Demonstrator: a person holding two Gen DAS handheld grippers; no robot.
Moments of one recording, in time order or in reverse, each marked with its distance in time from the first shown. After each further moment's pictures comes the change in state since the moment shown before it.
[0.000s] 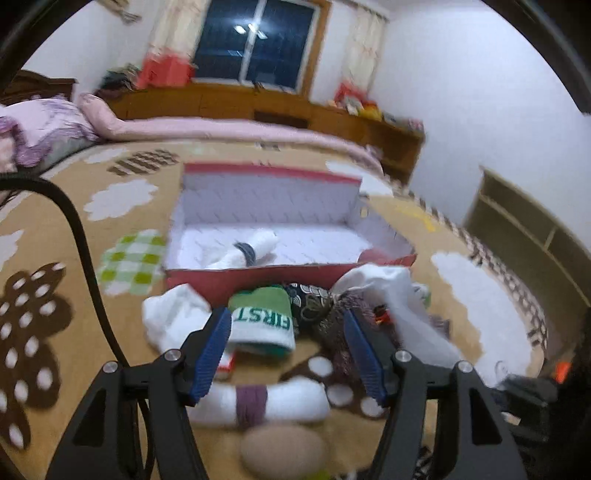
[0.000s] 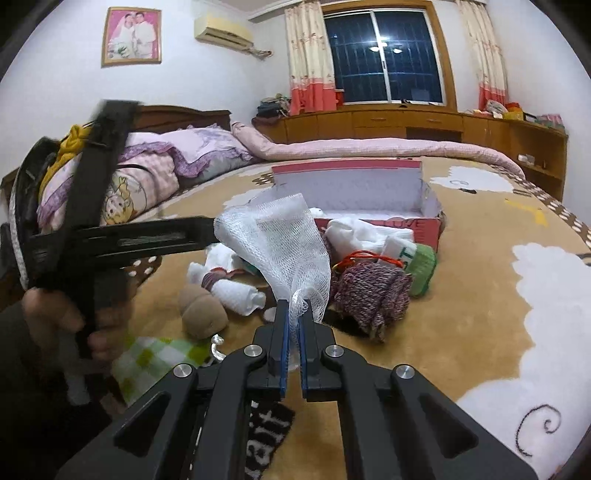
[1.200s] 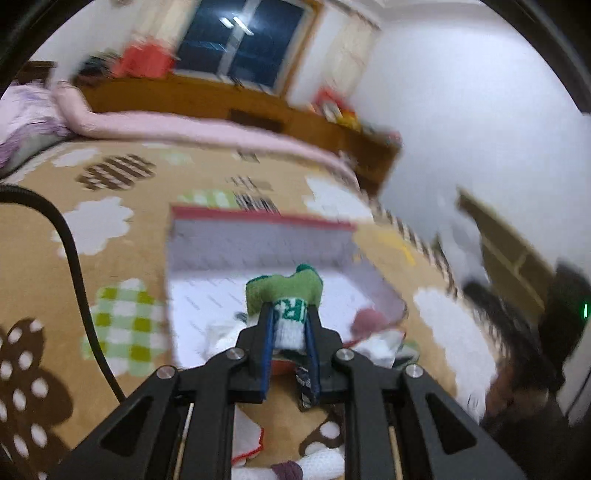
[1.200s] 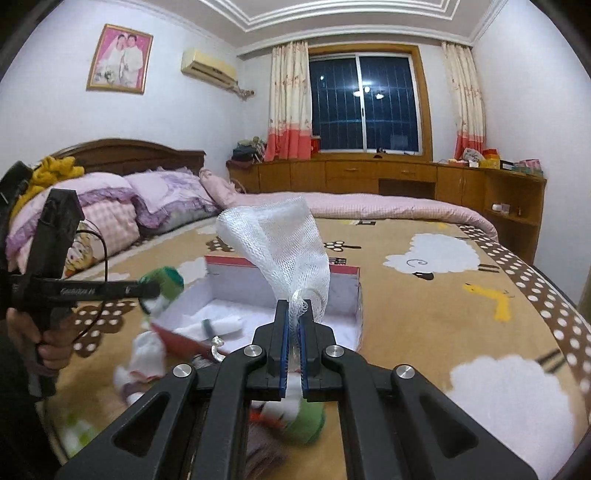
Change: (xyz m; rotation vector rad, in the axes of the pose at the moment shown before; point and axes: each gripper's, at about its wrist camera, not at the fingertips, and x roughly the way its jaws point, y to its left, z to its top) left arm 0.018 0.048 0.082 -0.015 0.038 -0.179; right arm -0.003 -0.070 0.098 -0.040 -0.189 -0.120
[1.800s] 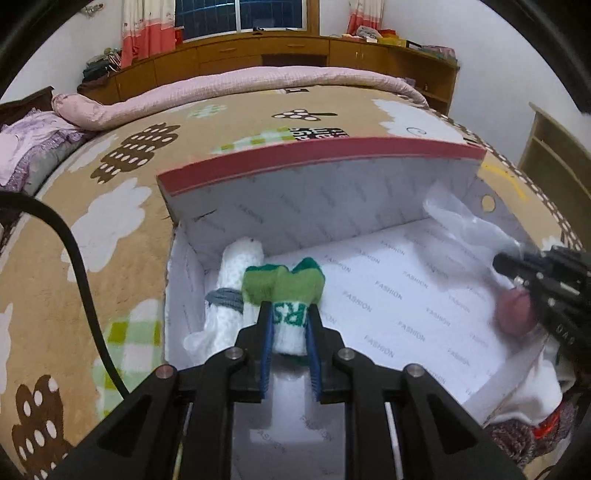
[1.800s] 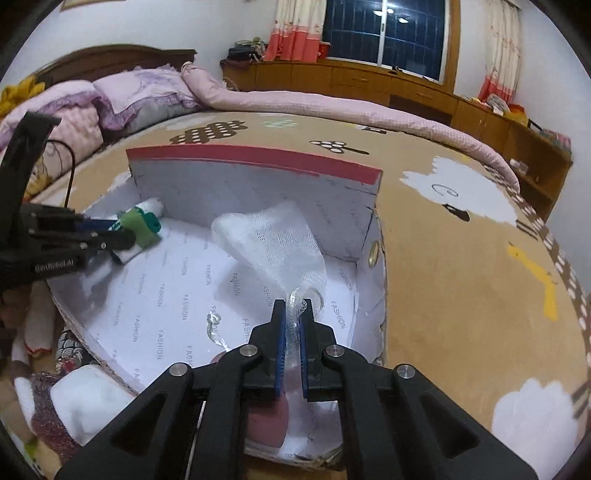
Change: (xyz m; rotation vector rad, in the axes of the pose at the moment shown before) left arm 0.129 0.031 0.018 0.106 0.197 0.352; right arm 0.179 -0.035 -0.029 -0.090 0.409 -0.034
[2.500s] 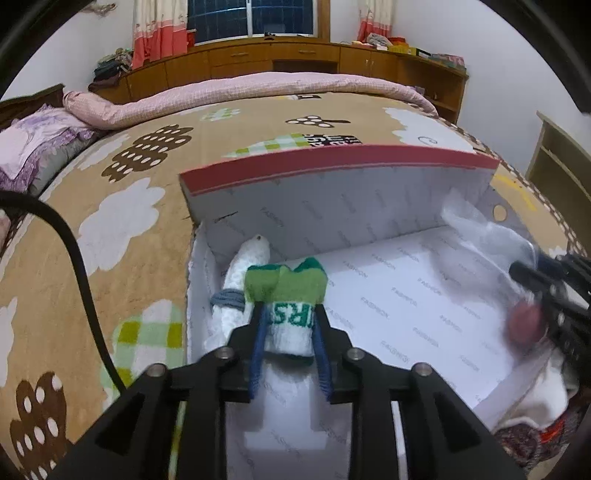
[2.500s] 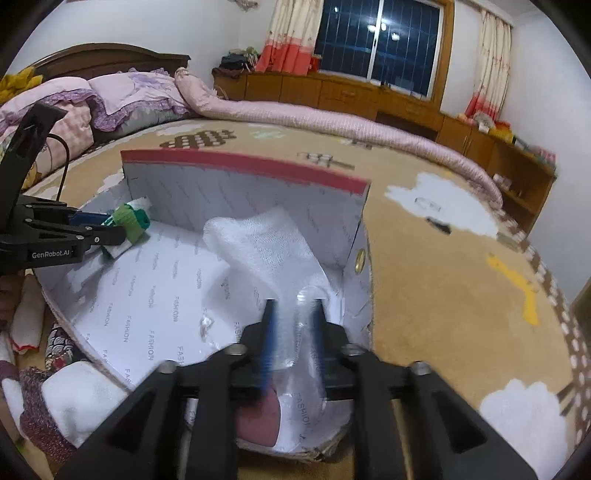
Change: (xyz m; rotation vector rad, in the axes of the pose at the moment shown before) left arm -0.005 0.007 0.000 -0.036 -0.026 0.036; right arm -0.004 0.006 -0.001 -0.030 -0.040 -0.081
